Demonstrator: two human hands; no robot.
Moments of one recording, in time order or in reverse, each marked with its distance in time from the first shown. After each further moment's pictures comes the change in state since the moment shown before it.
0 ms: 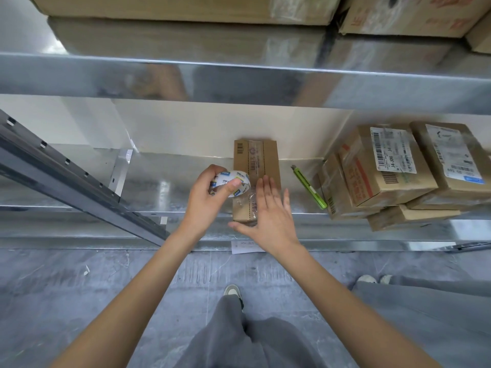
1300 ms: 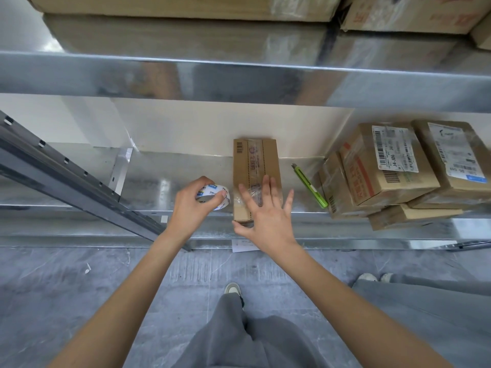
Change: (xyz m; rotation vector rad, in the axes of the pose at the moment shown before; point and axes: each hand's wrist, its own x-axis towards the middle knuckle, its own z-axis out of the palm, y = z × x) left_hand -0.003 -0.031 -0.023 0.322 0.026 -0.067; right_hand 0.002 -0.001 0.017 -0.120 0.067 -0.045
